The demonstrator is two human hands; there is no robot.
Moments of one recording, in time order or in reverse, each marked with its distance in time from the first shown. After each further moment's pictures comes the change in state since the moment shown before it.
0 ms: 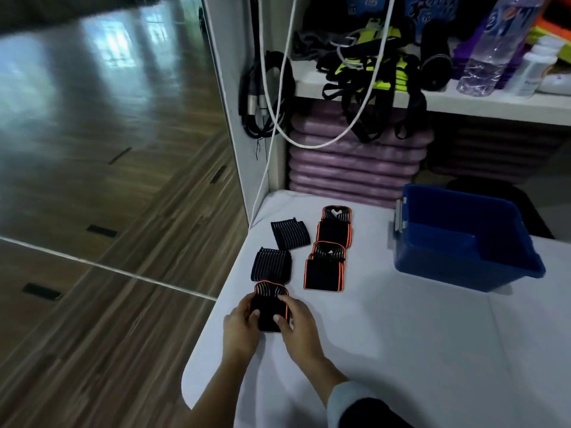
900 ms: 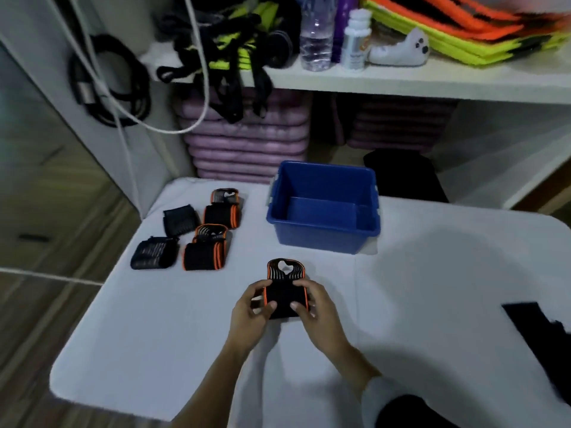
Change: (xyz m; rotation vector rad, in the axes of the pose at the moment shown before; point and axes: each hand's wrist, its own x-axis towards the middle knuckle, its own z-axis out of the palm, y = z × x) left_hand -0.121 0.149 0.198 -0.295 -0.303 0.035; right_hand -0.075 0.135 -0.267 0.079 0.128 -0.058
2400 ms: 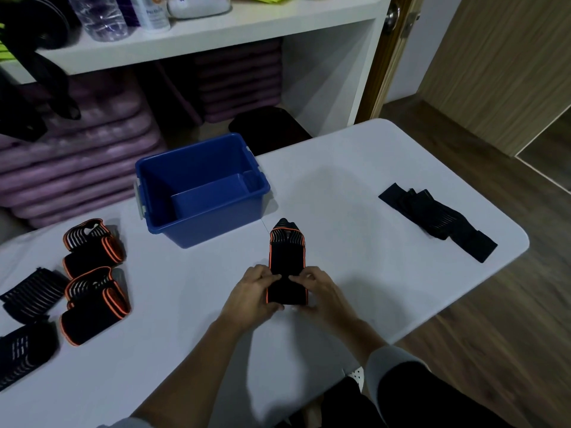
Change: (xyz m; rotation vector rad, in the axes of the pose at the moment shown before) left_hand 0.044 -0.016 0.087 0.840 -0.788 0.684; right_hand -0.087 0.050 -0.060 -0.438 0.256 0.113
